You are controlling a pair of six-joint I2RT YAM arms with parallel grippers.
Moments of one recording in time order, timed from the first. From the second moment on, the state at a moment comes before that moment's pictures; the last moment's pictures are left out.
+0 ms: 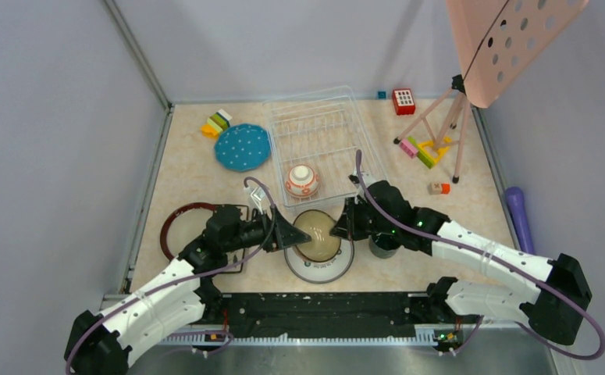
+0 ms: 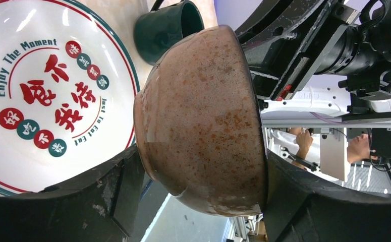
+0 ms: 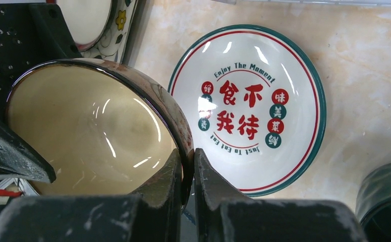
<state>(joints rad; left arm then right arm) -0.65 0.72 0.36 0.11 0.56 -1.08 0.88 1.06 0.75 -0.32 -0.13 0.70</state>
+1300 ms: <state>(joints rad) -0.64 1.06 1.12 -0.43 0.13 -0.49 0.83 0.78 0.81 -0.45 0.12 0.70</state>
